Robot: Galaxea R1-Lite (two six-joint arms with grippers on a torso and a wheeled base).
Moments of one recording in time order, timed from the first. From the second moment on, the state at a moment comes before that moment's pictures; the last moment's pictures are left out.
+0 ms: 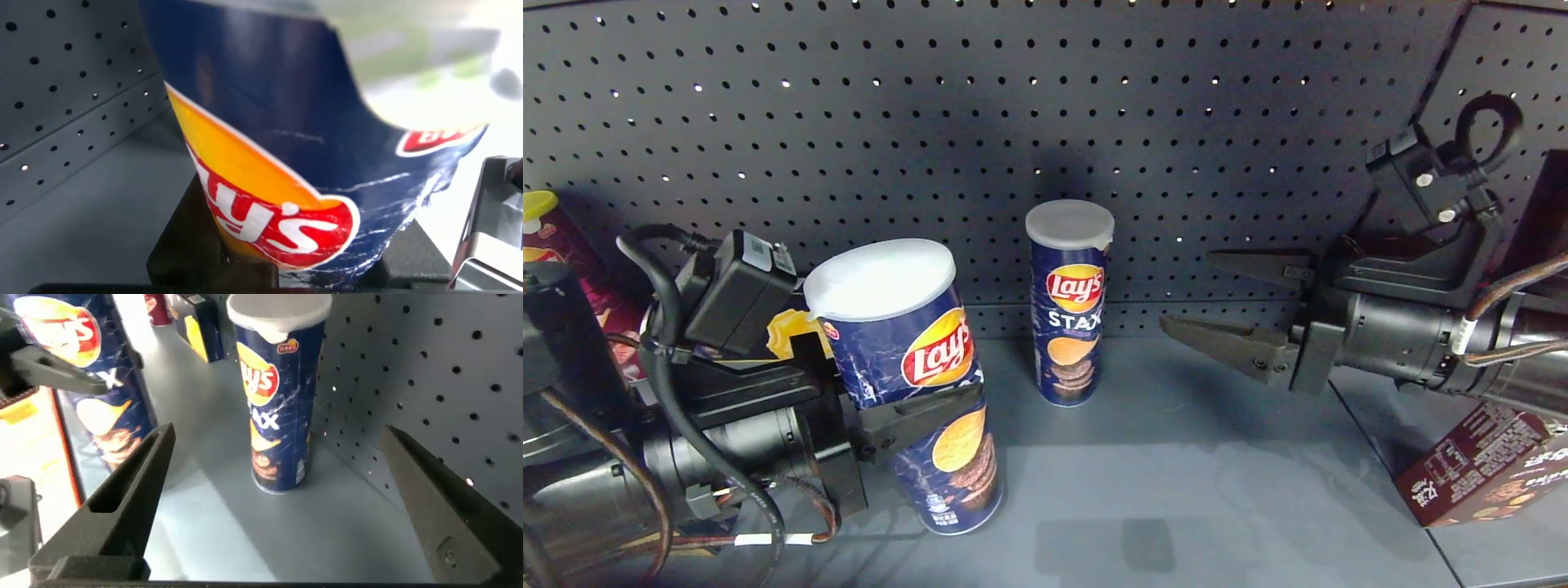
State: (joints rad) left arm -0.48 1.35 -0.54 -0.72 -0.46 0.04; right arm 0.60 1.47 -0.87 -0.58 0.39 -0.13
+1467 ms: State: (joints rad) left arm -0.46 1.35 -0.54 -0.72 -0.46 0.02; right arm 0.61 1.77 -0.95 -0.75 0.44 -0.17
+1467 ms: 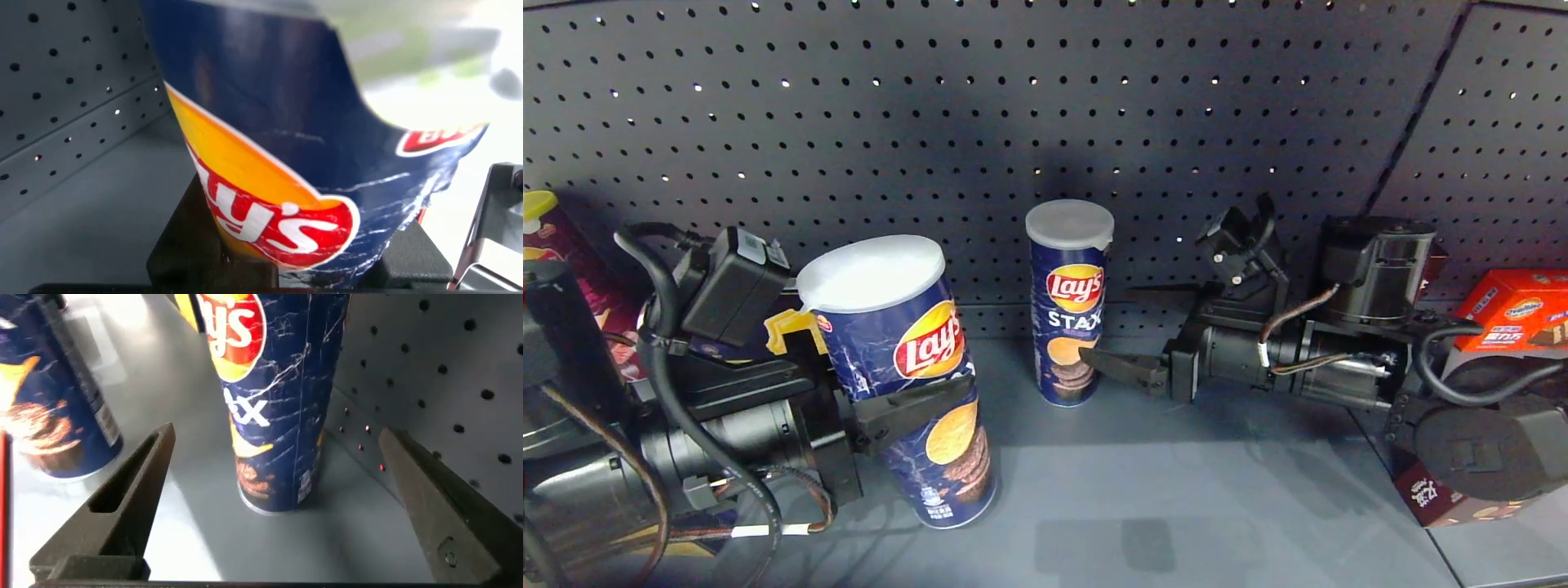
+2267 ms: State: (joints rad) left arm -0.46 1.35 -0.54 -0.72 -0.46 0.01; right arm 0.61 1.92 -1.01 -0.81 0.44 -0.17
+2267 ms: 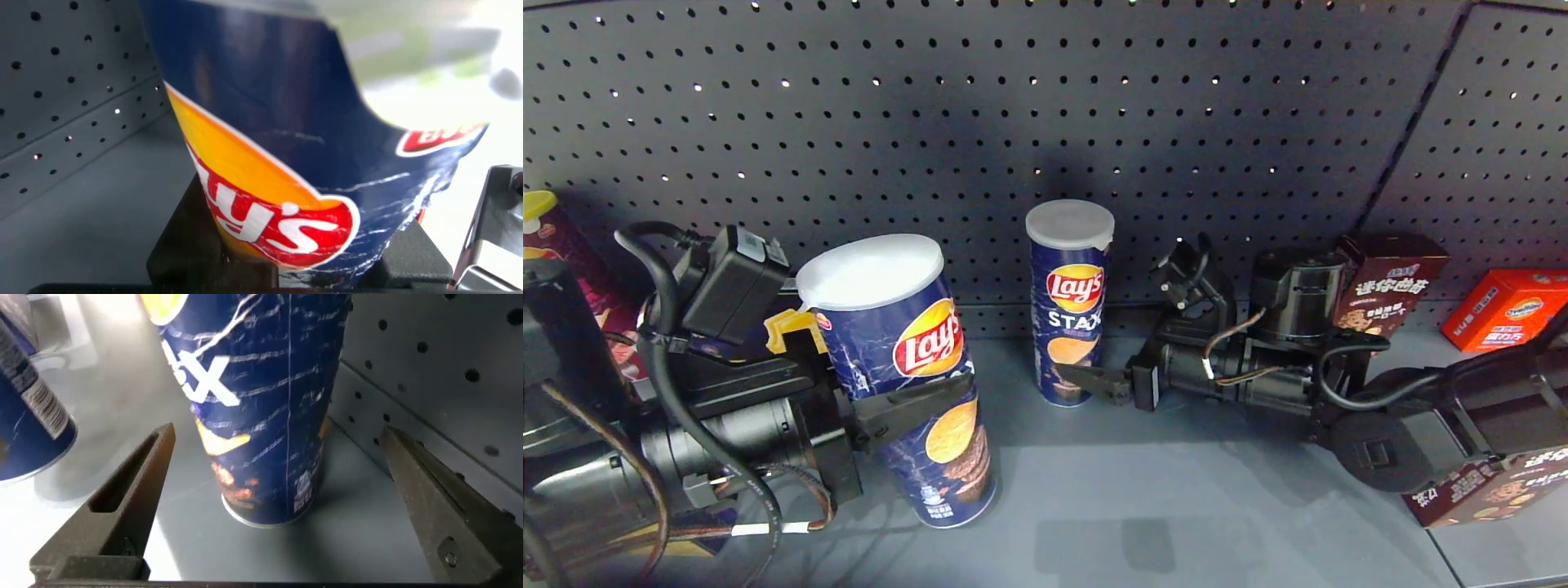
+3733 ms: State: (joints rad) left arm -0.45 1.35 -0.54 -0.72 -0.46 0.00; right arm 0.62 2.02 -1.08 -0.84 0.46 -0.16
